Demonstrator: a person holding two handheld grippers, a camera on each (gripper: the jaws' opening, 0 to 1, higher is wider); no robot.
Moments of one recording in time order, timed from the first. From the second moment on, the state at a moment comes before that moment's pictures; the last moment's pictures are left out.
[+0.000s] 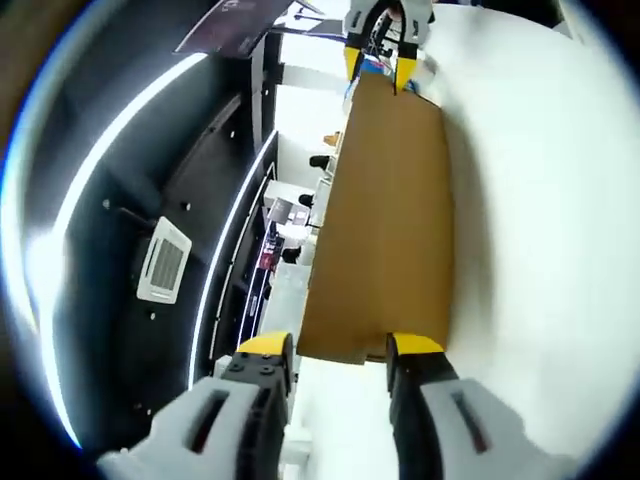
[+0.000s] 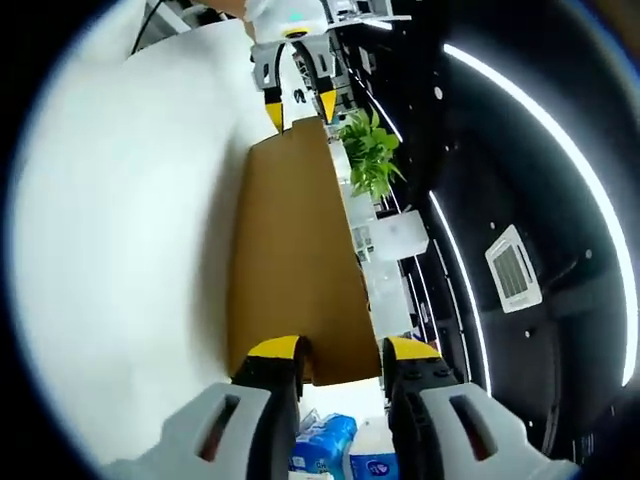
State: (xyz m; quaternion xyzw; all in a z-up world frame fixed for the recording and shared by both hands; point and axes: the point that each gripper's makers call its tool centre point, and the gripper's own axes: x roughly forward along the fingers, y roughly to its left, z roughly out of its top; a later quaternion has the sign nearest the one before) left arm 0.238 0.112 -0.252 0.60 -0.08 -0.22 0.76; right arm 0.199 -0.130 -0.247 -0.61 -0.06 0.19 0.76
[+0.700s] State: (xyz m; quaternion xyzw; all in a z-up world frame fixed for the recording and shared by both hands) left arm 0.237 0.108 -0.253 0.60 -0.08 -0.21 0.77; right arm 0.199 -0.132 -0.251 -0.65 -0.05 0.17 0.74
